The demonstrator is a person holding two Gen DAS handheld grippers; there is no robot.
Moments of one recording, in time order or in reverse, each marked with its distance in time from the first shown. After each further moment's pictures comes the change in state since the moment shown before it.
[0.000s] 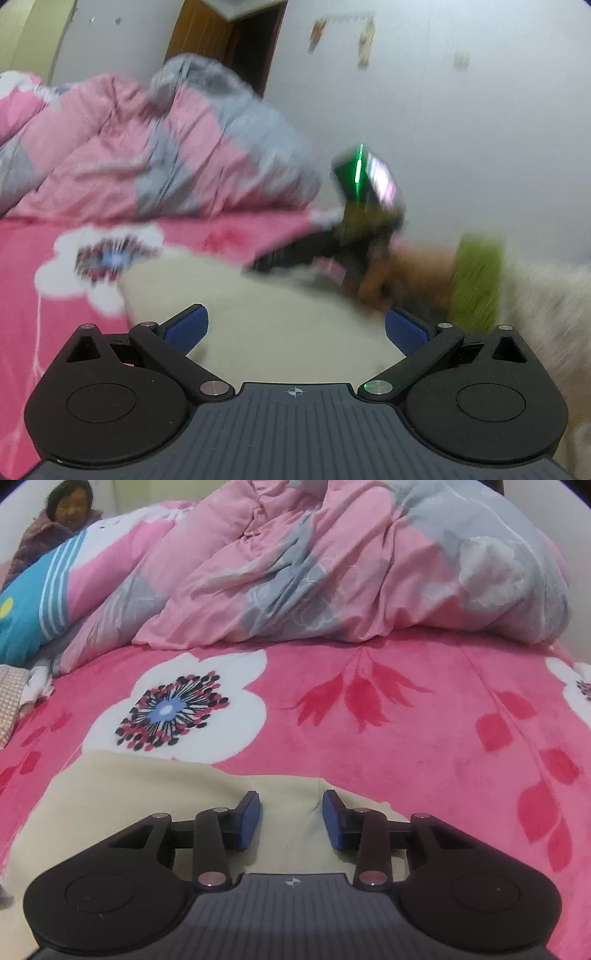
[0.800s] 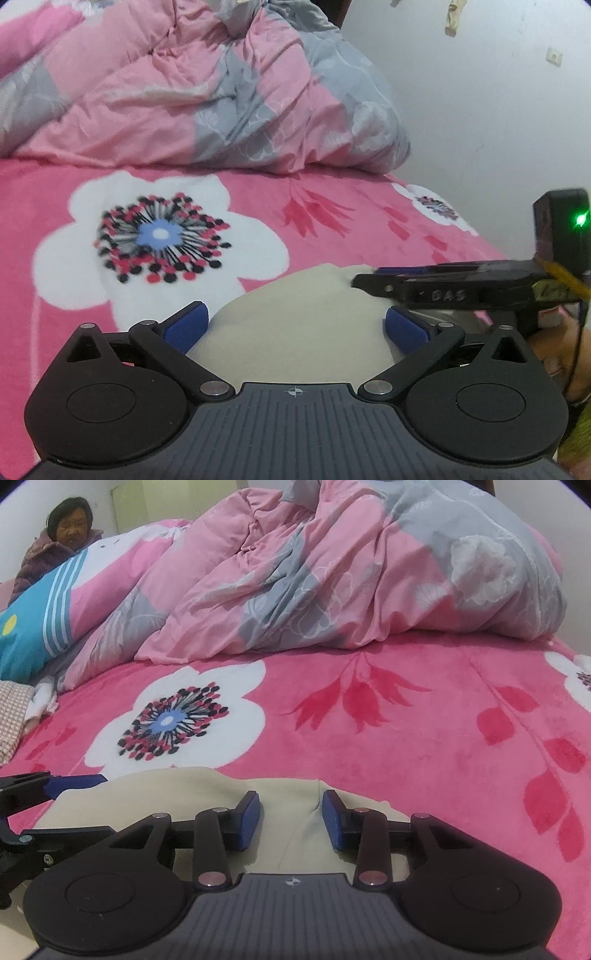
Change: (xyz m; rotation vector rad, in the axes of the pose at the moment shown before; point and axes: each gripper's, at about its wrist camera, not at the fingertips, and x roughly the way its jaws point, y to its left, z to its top) left arm 0.102 0.097 0.025 -0.154 0.245 0.187; right arm -0.013 -0.007 -0.005 0.059 -0.047 0.022
